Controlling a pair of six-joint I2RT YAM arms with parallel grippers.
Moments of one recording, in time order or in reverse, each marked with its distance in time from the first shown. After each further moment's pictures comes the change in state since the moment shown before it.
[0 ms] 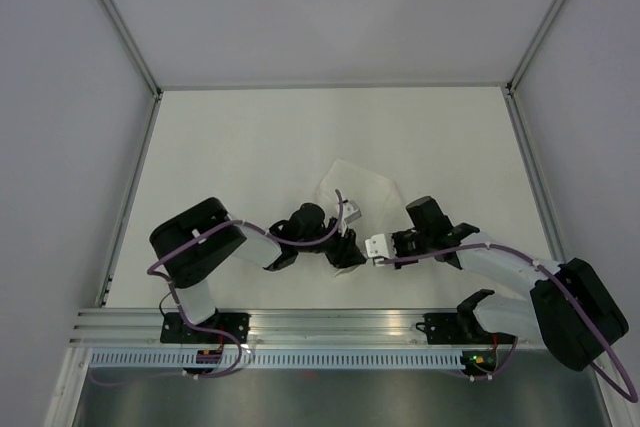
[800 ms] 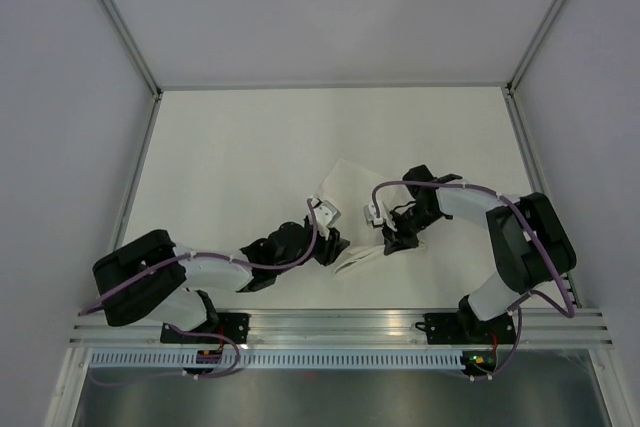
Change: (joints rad) left arm -0.087 -0.397 -0.206 -0.034 -0.518 0.022; right arm -0.166 0.405 0.365 -0.440 -0.227 -0.125
